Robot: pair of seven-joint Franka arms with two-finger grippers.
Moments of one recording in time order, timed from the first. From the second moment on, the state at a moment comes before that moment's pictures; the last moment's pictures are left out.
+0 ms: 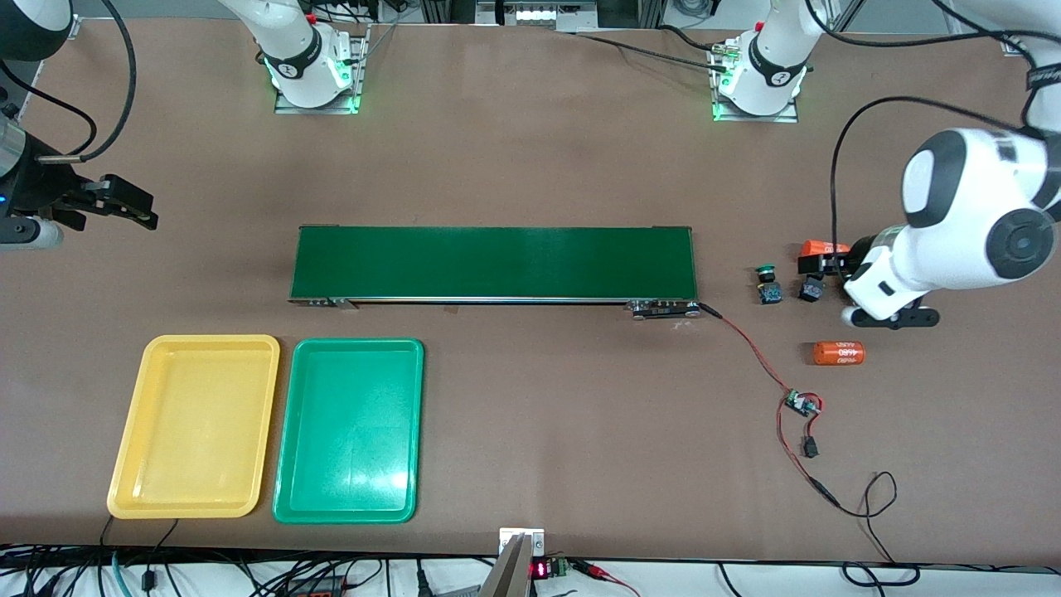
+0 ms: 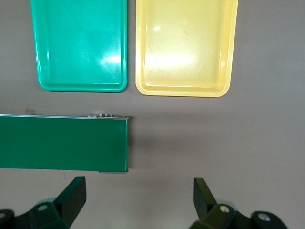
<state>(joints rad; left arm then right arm) 0.06 0.27 -0.09 -1.86 -0.02 1.83 -0.07 0.01 0.06 -0.01 -1.59 -0.02 1.62 -0.02</state>
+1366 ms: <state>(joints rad) 0.05 0.47 -0.10 -2.08 -0.02 2.22 -0.07 0.01 0.06 -0.01 -1.59 -0.02 1.56 -0.02</state>
